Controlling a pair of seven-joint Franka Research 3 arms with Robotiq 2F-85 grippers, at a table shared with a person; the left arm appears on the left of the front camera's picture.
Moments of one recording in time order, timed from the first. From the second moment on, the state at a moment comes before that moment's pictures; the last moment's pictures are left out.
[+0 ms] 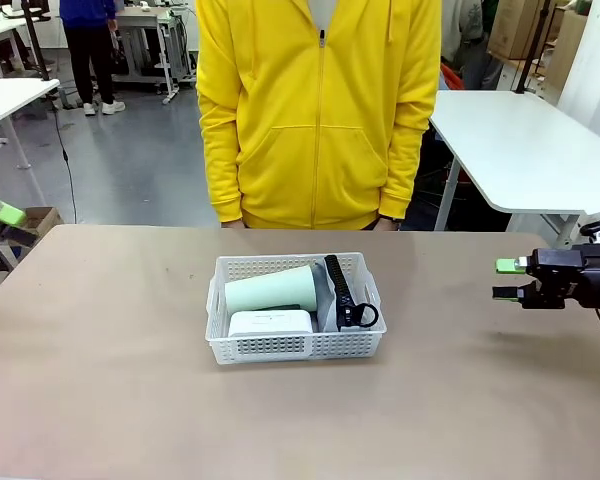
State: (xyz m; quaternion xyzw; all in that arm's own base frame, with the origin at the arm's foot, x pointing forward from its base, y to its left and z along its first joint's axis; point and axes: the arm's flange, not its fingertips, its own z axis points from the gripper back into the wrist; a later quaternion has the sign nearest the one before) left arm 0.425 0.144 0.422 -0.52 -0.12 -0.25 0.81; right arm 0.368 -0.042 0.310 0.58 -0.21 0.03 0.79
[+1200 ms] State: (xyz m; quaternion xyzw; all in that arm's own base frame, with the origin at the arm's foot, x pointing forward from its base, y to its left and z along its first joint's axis) left arm 0.420 0.175 0.374 -0.56 -0.14 -0.18 0.80; right arm 0.368 -0.042 0.310 0.58 -0.21 0.03 0.79
